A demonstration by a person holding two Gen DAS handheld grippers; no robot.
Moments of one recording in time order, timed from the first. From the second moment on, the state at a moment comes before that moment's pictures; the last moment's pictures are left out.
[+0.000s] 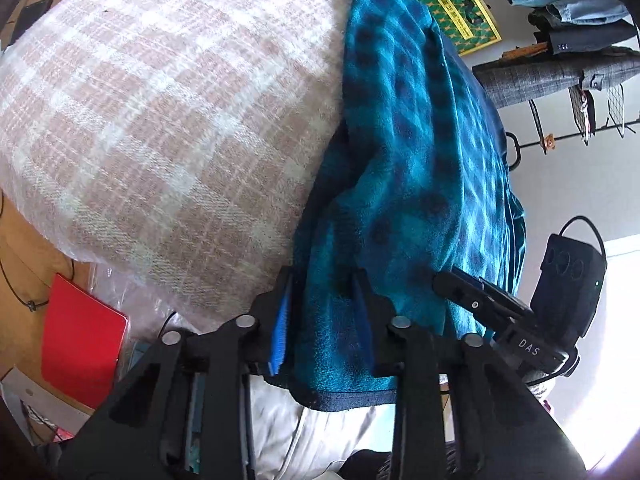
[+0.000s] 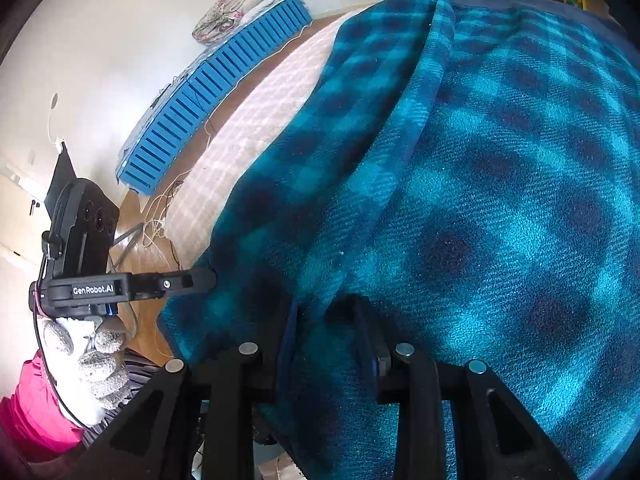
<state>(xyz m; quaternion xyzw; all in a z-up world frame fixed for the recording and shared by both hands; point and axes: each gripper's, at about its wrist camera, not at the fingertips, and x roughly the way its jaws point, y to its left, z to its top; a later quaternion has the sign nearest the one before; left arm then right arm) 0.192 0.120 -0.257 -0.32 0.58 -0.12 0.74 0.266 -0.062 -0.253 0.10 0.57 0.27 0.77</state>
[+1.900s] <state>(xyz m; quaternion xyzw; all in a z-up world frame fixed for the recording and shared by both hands) 0.183 -0.028 -0.160 -0.10 0.46 -0.21 0.86 0.398 -0.105 -0.209 0.23 0.54 0.24 0.77</state>
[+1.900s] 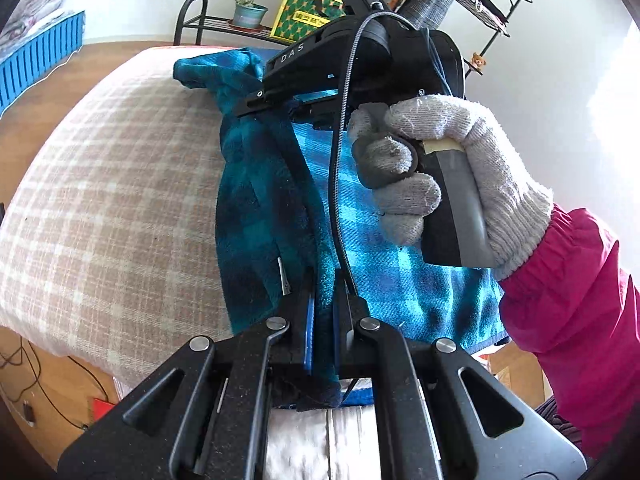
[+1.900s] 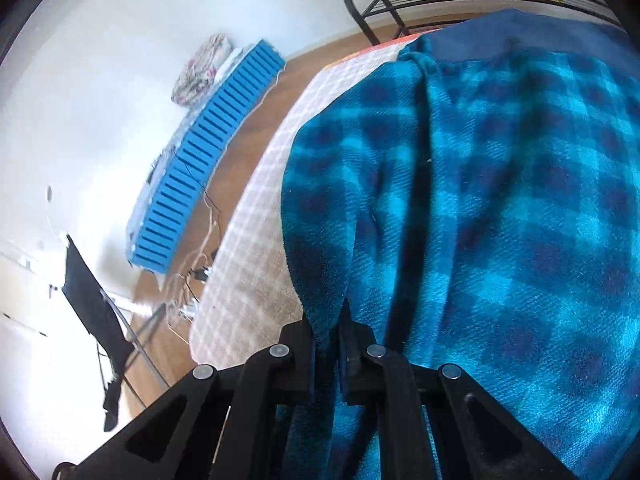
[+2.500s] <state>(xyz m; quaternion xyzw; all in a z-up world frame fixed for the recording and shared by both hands) 0.167 -0.099 -0.172 -0.04 0.50 -0.31 0.81 0.329 -0.206 -0.271 0.38 0.51 0.15 0.75</state>
